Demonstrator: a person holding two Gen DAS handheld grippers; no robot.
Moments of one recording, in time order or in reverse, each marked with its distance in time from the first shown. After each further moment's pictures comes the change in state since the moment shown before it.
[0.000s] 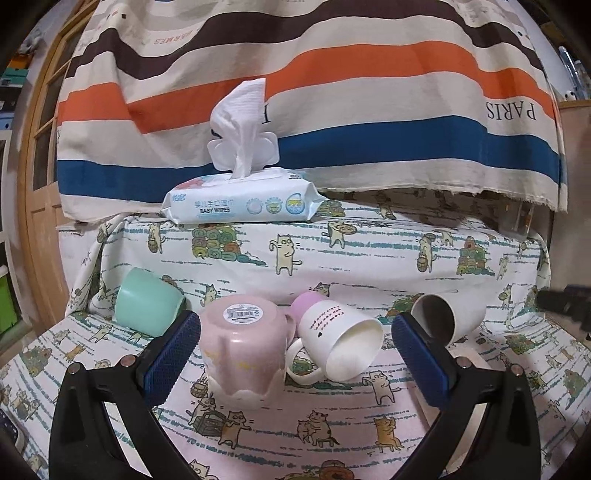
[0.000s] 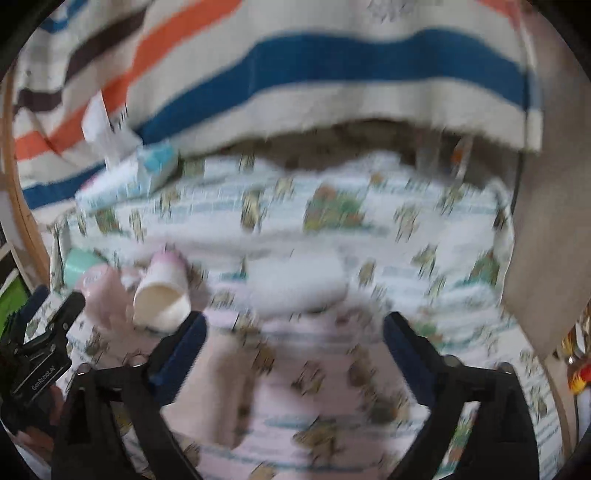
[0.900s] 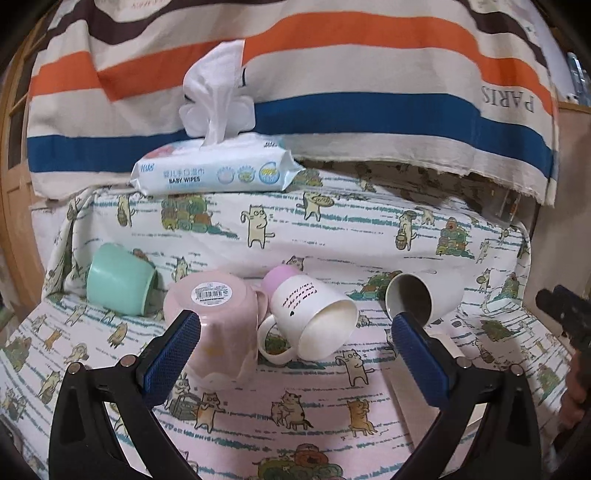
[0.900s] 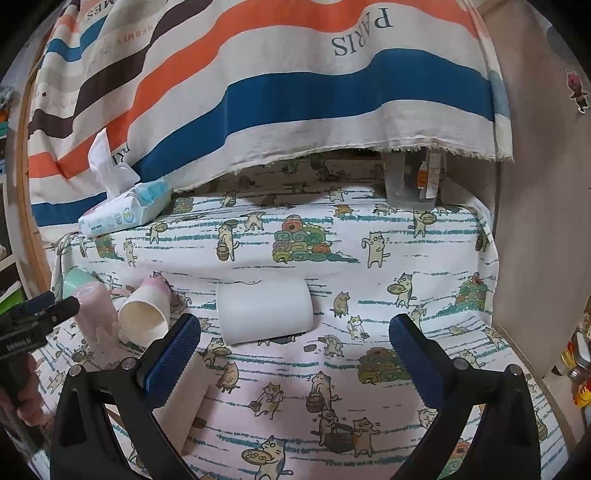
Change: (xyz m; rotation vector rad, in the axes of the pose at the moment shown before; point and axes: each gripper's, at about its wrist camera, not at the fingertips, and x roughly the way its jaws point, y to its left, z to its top) left arm 0.015 -0.006 0.014 -0.034 0.181 -0.094; right arm -0.010 -0.039 -0.018 -0.001 -0.141 0.019
